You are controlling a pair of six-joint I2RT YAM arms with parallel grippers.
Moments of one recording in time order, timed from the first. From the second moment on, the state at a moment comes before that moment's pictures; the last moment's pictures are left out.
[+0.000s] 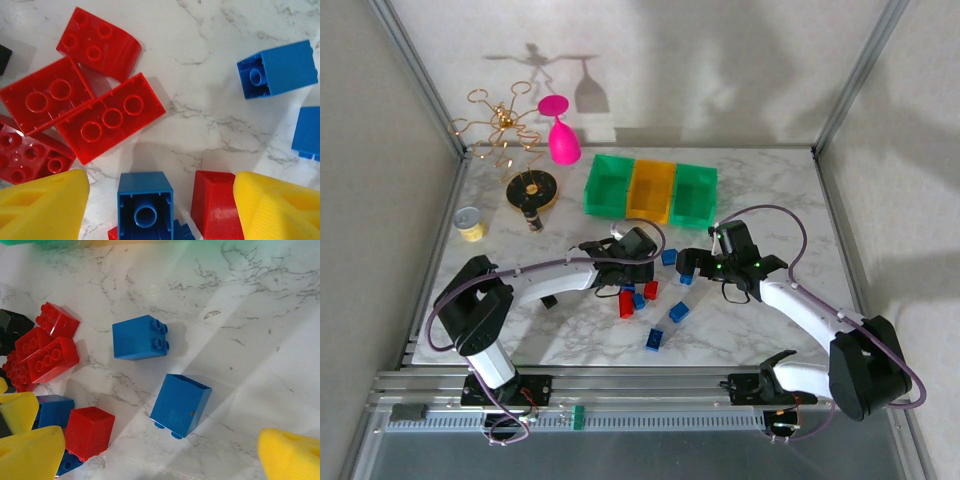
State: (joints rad) left arm -0.86 1.69 1.10 -0.50 -0.25 -0.80; right arm 0.48 1.23 0.69 -0.35 -0.17 0.52
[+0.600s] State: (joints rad) left arm -0.87 1.75 1.09 -0.52 -0.26 -0.81; right arm 0.48 1.23 0.69 -0.38 -0.16 0.51
